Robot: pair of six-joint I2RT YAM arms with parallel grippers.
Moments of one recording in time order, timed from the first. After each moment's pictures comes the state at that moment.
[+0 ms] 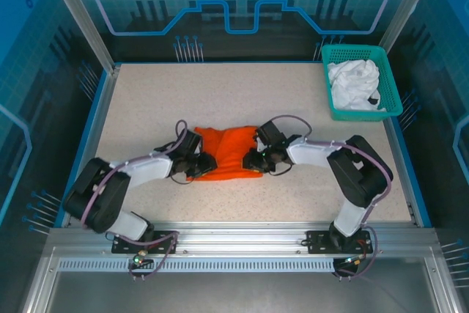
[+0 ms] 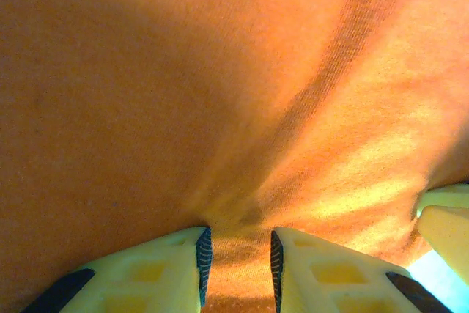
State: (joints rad) left arm -0.45 1.43 0.58 -0.21 0.28 -0.88; right arm 0.66 1.71 0.86 -0.25 -0.37 0.77
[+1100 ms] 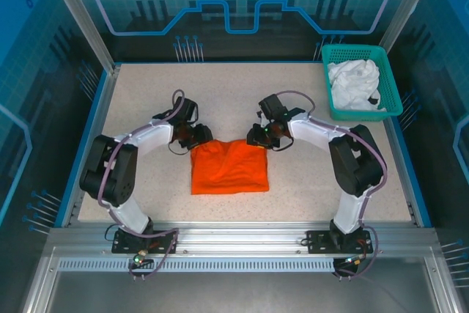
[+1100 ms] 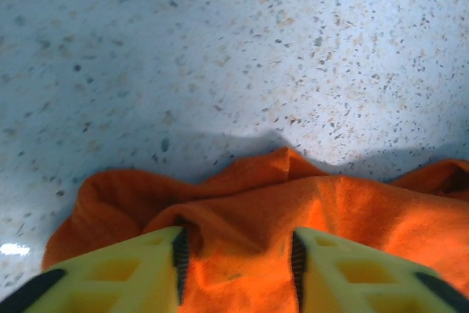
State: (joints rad) left arm -0.28 1.70 1.03 -0.45 0.25 -0.66; right arm 0.51 1.84 1.22 -0.53 -0.32 0.64
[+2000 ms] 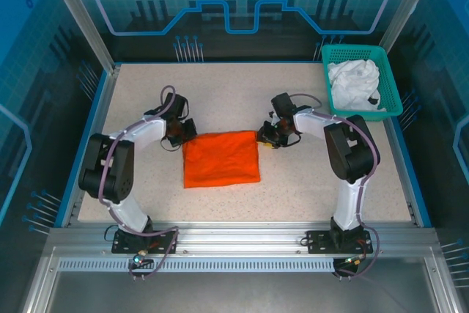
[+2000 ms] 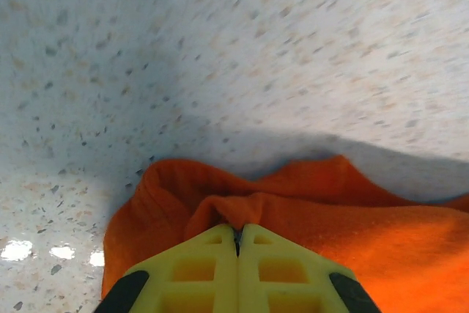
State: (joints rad) left arm -0.19 1.73 1.06 -0.51 0.14 -0.63; right arm 0.38 1.97 1.24 -0.51 -0.40 0.66
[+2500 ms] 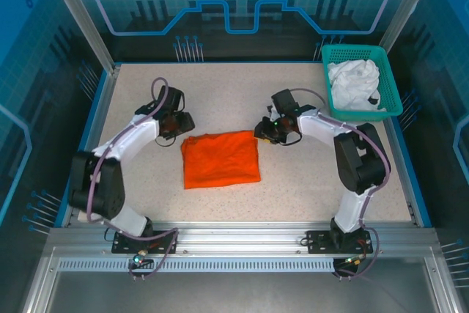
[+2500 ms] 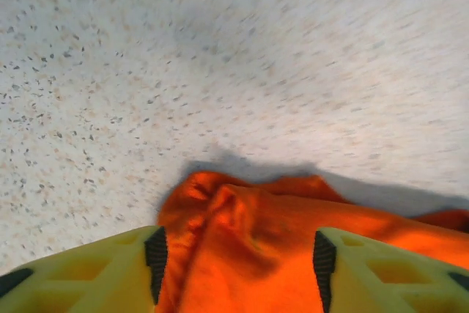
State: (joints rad) left arm -0.22 1.52 1.10 -0.62 -0.04 -0.66; right arm 0.42 1.82 1.21 -0.48 -0.41 0.66
